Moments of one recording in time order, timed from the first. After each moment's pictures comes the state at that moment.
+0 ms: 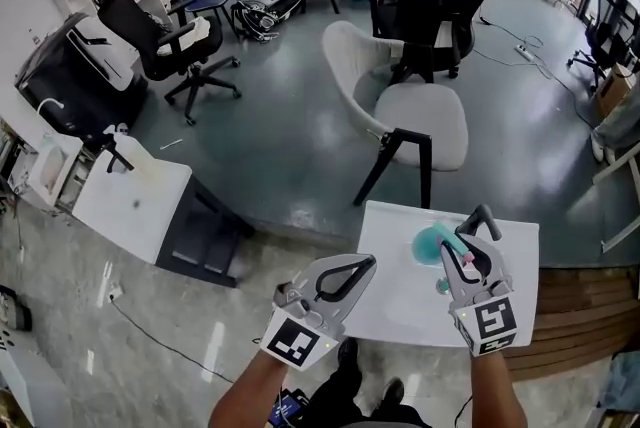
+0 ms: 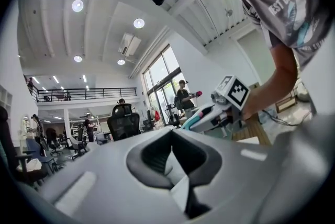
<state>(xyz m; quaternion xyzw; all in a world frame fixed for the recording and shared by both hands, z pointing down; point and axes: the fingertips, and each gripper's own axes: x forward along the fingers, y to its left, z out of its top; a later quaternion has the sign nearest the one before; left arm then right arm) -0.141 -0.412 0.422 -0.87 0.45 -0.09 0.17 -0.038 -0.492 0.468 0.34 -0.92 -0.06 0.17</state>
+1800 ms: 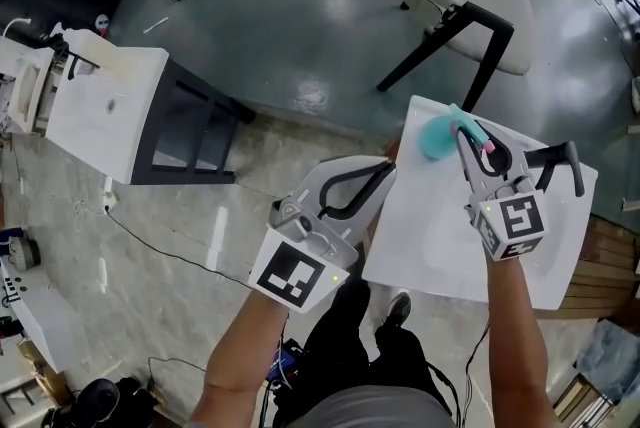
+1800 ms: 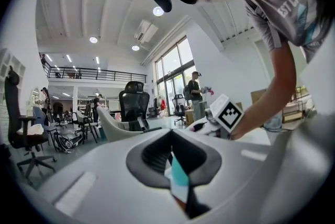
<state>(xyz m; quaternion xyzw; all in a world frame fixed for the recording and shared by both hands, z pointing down) -0.238 -0.479 0.569 -0.87 0.49 -0.09 0.07 -0.156 -0.590 0.653 0.30 -0.94 0.00 0.18</state>
